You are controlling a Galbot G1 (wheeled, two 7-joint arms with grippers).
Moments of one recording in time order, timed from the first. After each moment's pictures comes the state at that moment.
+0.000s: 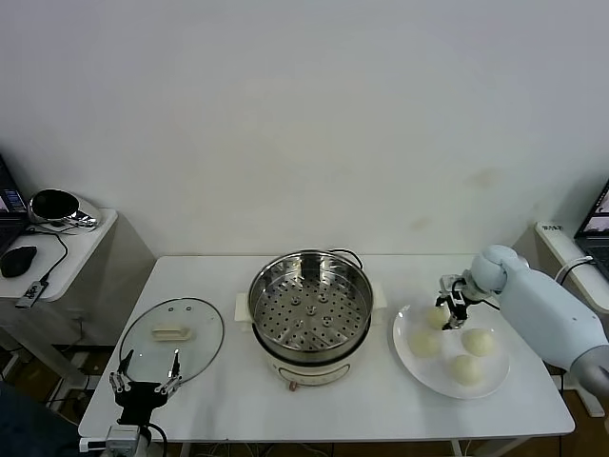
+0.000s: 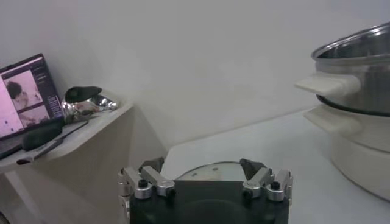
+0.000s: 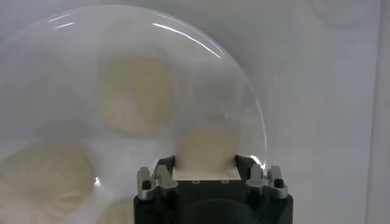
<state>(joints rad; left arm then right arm) 1.68 -1.20 -0.59 -2.05 -0.06 0.13 -0.24 -0.14 0.84 -0.52 0.94 -0.37 -0.03 -1.10</state>
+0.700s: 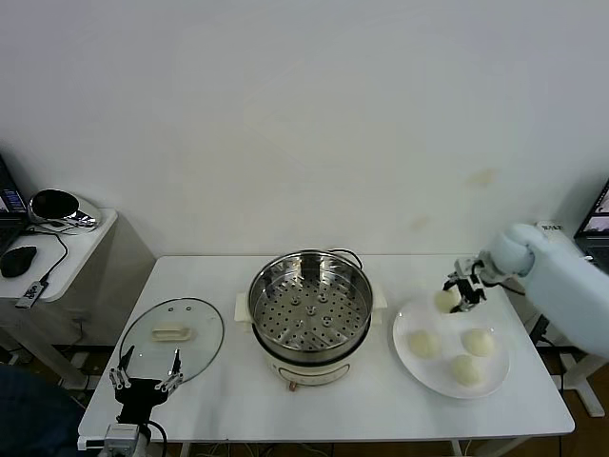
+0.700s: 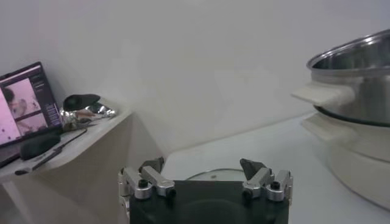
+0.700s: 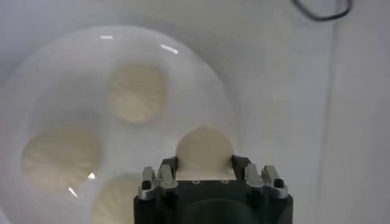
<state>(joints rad) 1.68 -1.18 -0.59 -2.08 -0.07 0.13 -0.24 0.16 0.65 -0.76 1.22 -0.08 -0.03 -1.11</state>
